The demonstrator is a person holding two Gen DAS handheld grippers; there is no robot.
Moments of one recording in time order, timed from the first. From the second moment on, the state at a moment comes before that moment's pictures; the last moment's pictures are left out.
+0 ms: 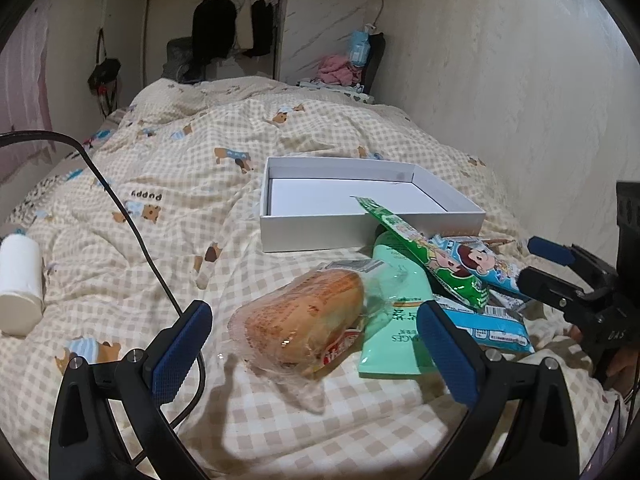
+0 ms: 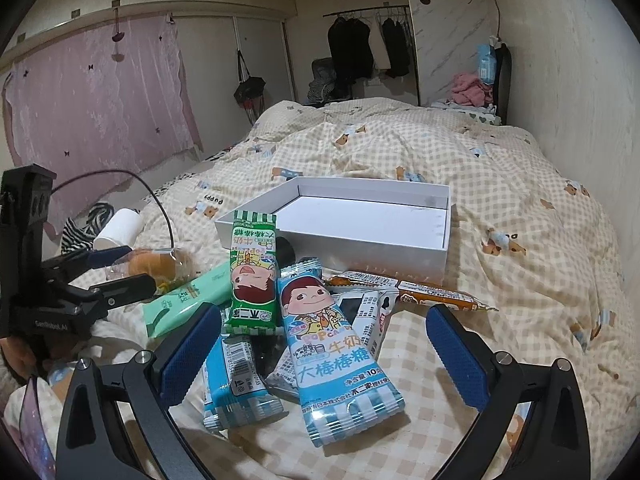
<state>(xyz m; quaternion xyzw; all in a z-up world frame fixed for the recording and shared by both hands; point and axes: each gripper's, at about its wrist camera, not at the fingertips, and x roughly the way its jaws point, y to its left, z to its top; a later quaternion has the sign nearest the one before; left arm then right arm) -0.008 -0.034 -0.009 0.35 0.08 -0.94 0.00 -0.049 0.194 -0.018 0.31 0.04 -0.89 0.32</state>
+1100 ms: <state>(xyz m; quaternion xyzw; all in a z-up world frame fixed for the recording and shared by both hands) -0.011 -0.061 -0.015 0.36 0.16 -0.92 -0.02 -0.056 0.191 -0.026 0.33 0.03 -0.88 0.33</state>
